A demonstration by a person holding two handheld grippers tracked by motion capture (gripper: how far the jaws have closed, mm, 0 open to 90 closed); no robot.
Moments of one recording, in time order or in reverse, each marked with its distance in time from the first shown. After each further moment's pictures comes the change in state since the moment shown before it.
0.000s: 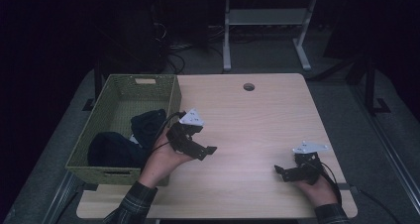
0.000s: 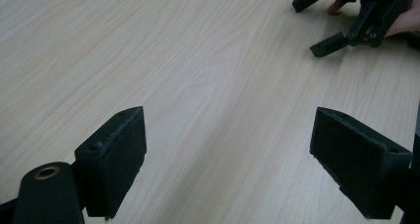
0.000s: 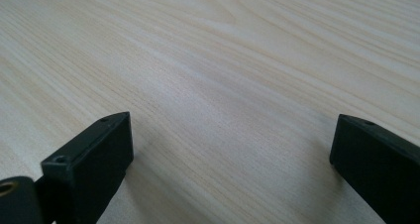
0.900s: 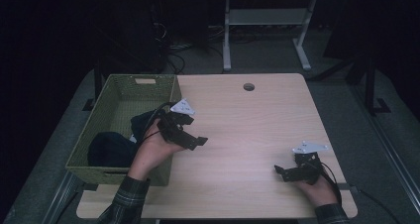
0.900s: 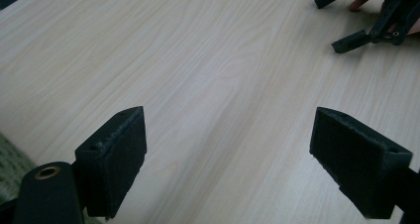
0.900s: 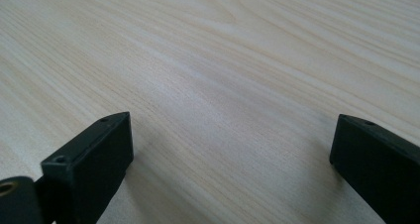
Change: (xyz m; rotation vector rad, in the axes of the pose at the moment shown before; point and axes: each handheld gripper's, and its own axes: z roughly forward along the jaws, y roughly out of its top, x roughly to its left) left arm 0.025 0.003 -0.021 0.038 0.035 -0.023; right arm 0.000 0.000 0.000 -0.002 -0.001 -0.003
